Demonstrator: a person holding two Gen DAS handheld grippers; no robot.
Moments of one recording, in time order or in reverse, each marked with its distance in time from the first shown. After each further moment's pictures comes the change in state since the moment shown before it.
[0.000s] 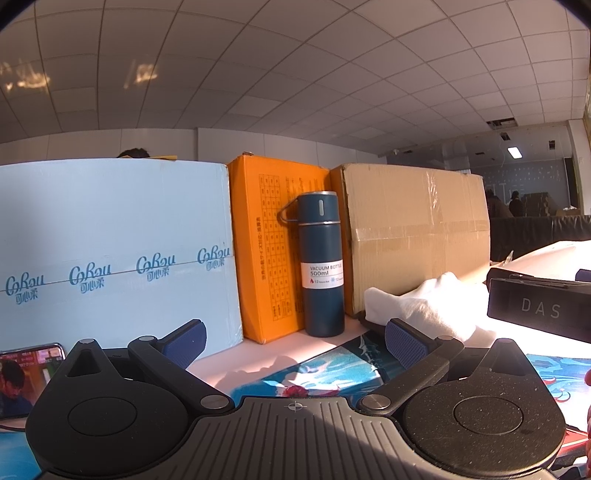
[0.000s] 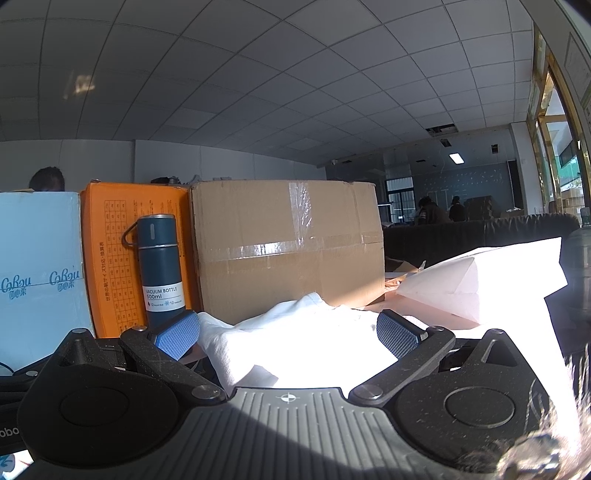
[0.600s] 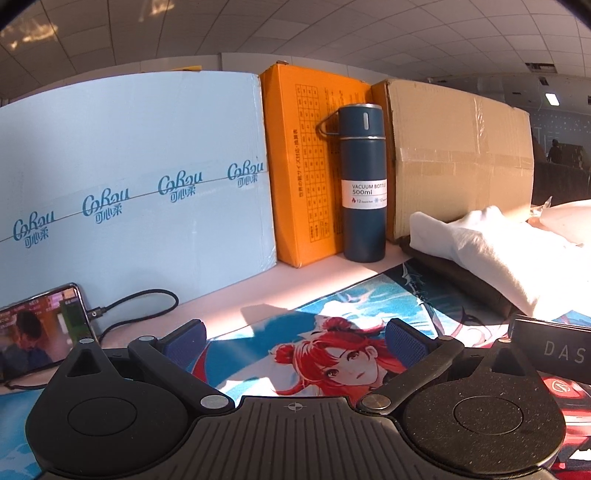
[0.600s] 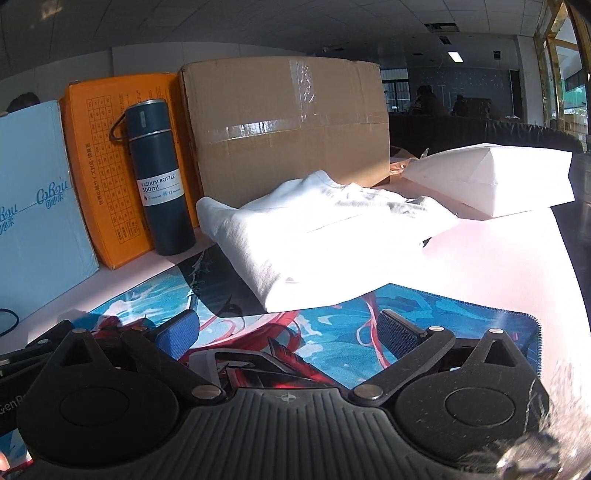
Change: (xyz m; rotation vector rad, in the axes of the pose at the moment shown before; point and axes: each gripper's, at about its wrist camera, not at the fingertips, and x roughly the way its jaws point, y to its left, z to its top) left arm 0.039 0.020 -0.010 -0.035 0.305 0.100; right arm 0.031 0.025 -0.020 0.044 0.448 -0.038
